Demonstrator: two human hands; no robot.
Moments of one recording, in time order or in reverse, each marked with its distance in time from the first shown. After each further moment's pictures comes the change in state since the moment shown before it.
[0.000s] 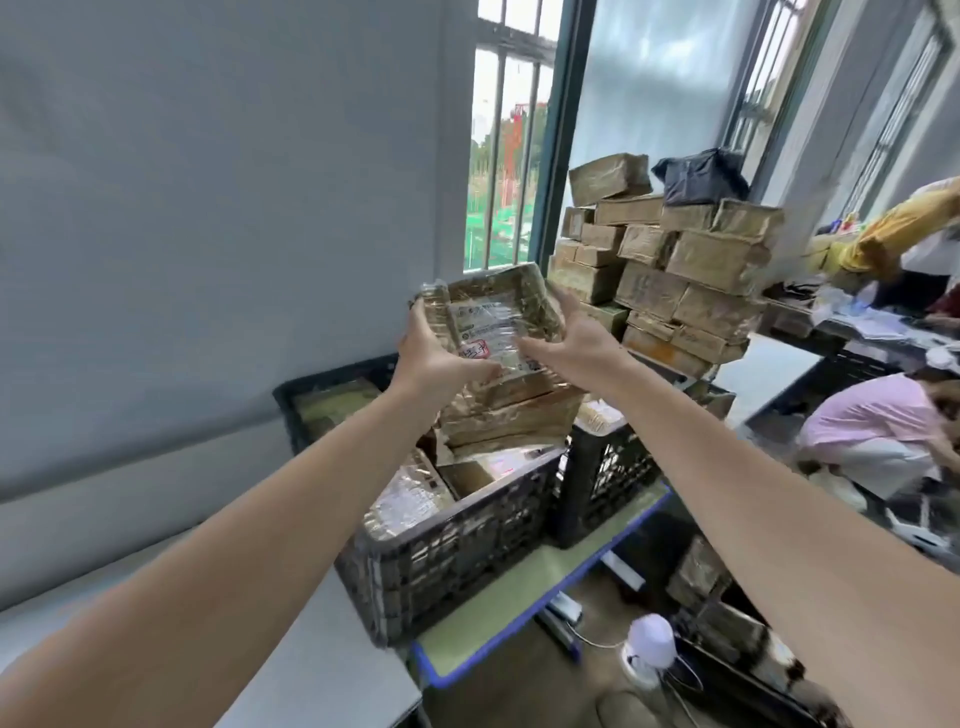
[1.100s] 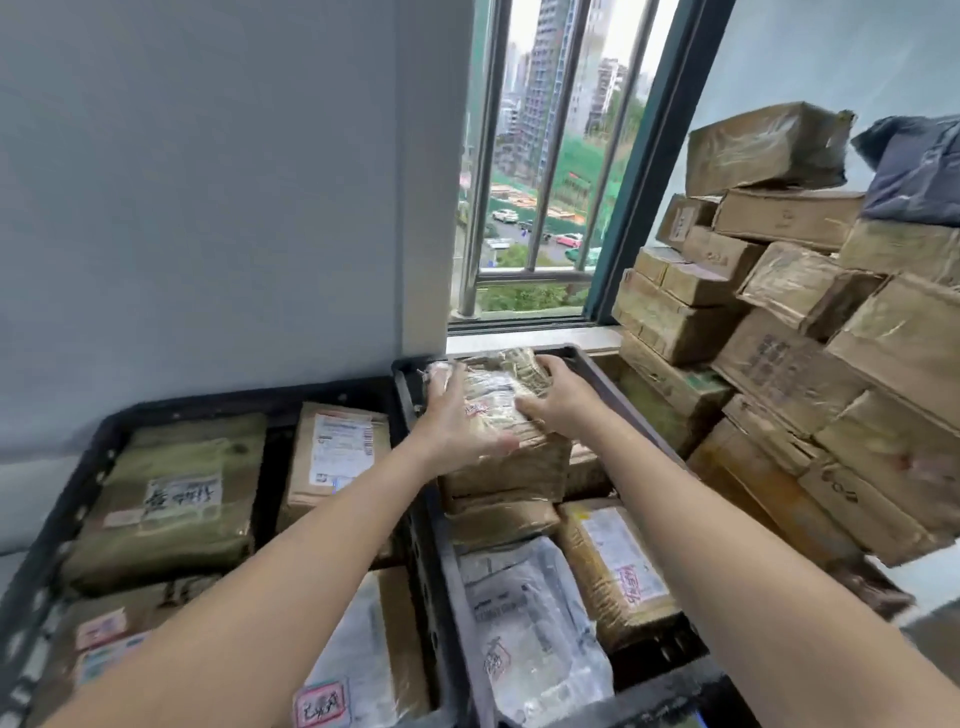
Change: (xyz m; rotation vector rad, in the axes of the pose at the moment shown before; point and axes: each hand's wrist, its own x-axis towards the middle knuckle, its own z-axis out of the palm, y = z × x) left_hand 0.332 -0.140 0.213 0.451 -0.026 -0.194; right_hand 0.385 0.277 0.033 -0.167 -0.345 0.018
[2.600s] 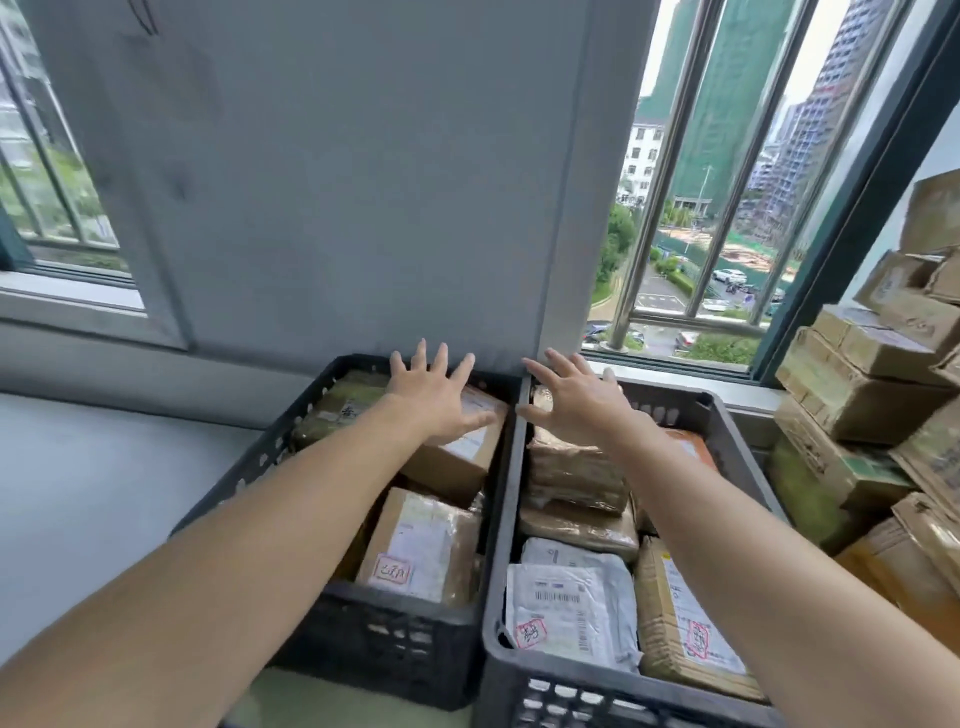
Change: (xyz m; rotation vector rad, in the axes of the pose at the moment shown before) left_hand -0.112 0.011 -0.071 1.063 0.189 -0.445; right_hand -0.042 -0.071 0.011 -0.625 -0.116 -0.726
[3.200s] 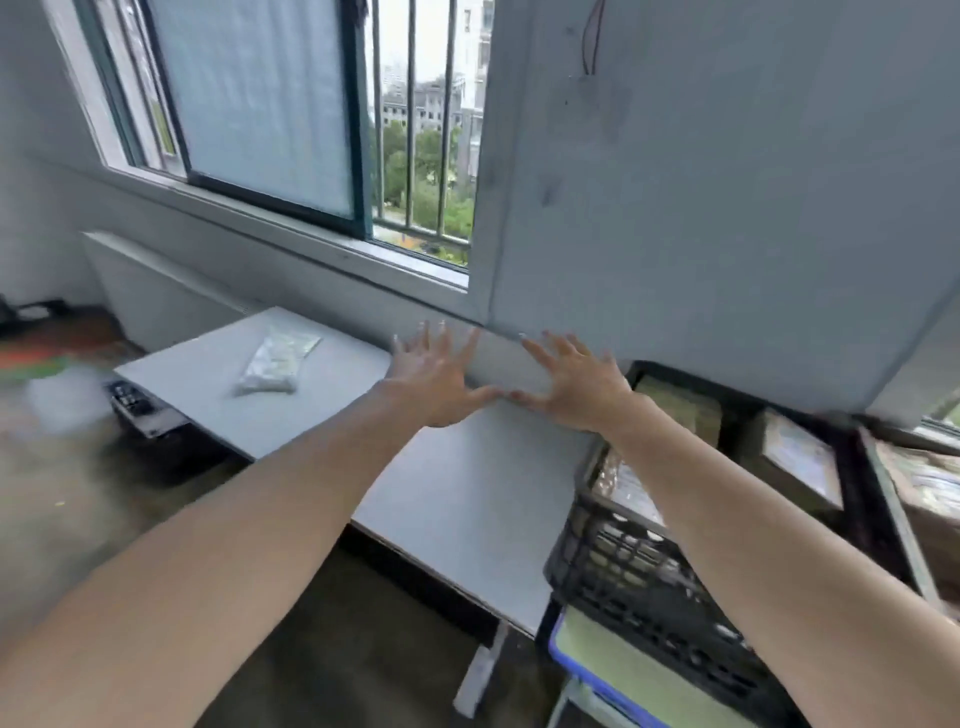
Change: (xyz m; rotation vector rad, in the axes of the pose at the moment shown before) left_hand -0.259 -0.394 0.067 -0.118 0.060 -0.351; right_hand 0.019 -0.476 -0.038 -0.012 0.078 -0.397
